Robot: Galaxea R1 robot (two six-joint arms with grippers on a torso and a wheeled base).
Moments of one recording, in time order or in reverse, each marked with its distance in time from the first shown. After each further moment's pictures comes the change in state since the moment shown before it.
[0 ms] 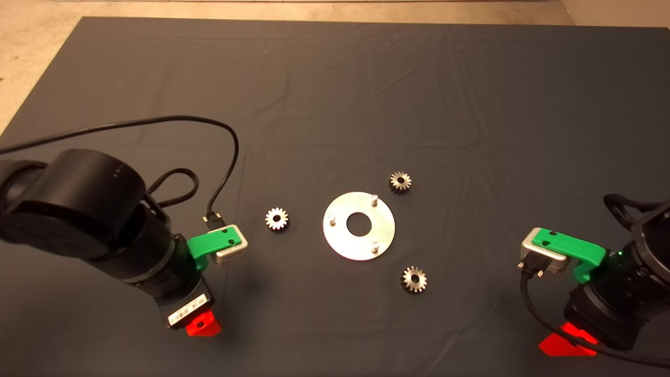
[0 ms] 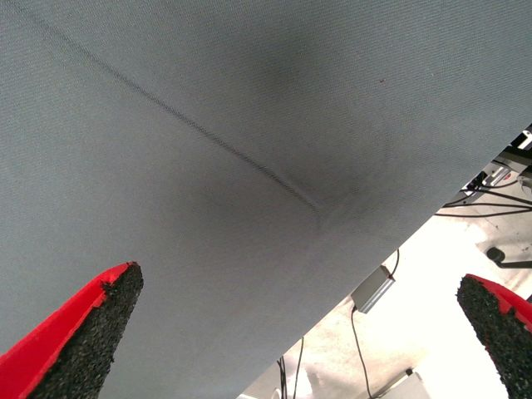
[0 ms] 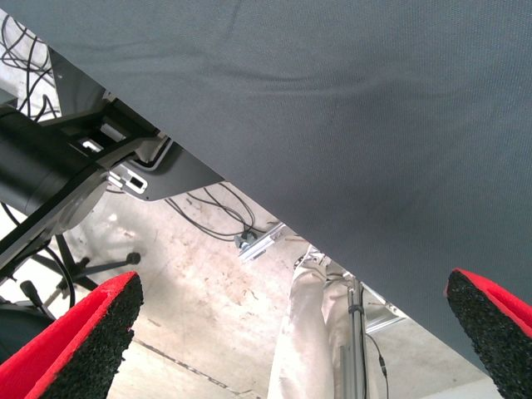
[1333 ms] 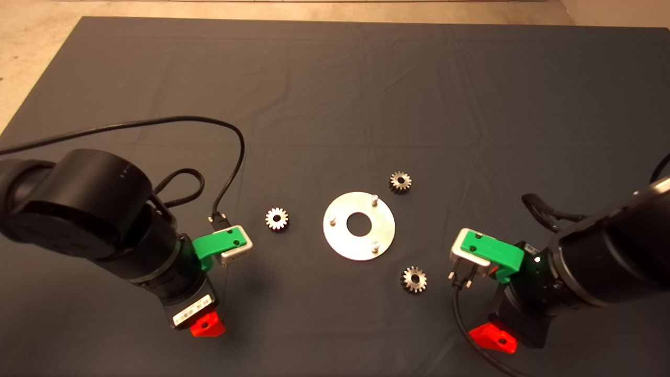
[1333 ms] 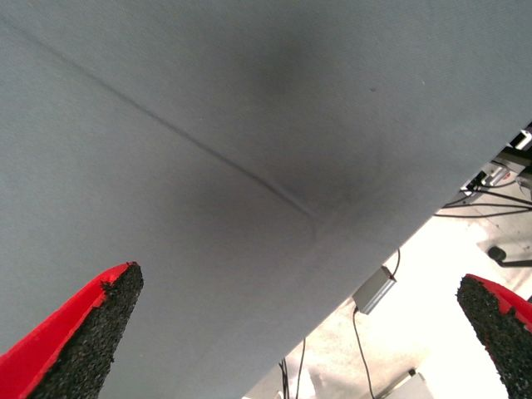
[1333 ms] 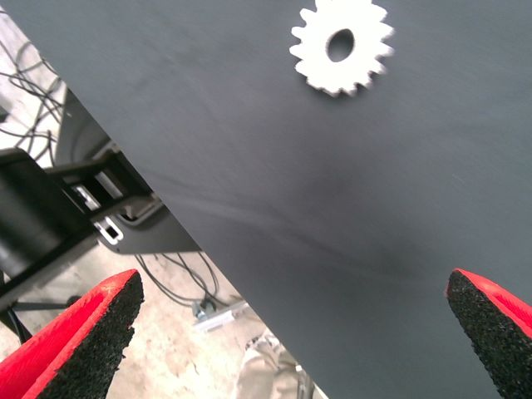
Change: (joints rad) left arm 0.000 0.019 -0.003 0.000 0.000 -0.001; right arm -0.121 0.265 0.000 -0.306 0.000 0.014
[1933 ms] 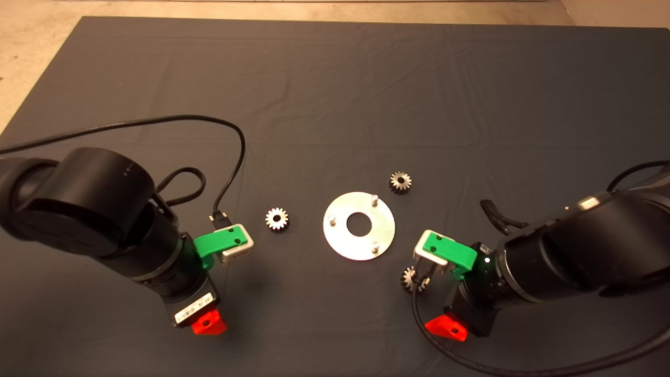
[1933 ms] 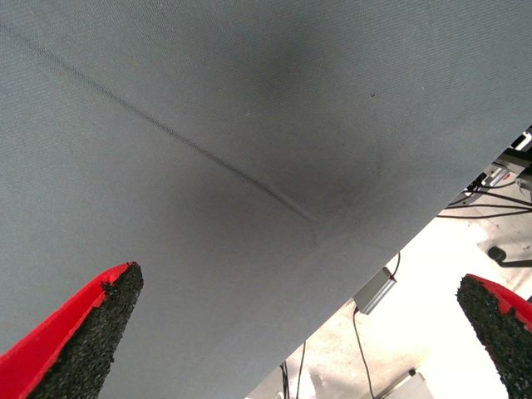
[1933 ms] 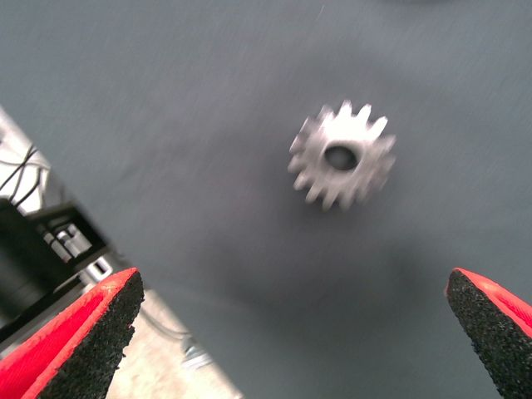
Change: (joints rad) left arm 0.000 0.006 -0.006 0.000 0.000 0.000; right arm -0.096 0.081 -0.101 -0.167 -0.001 -0.052
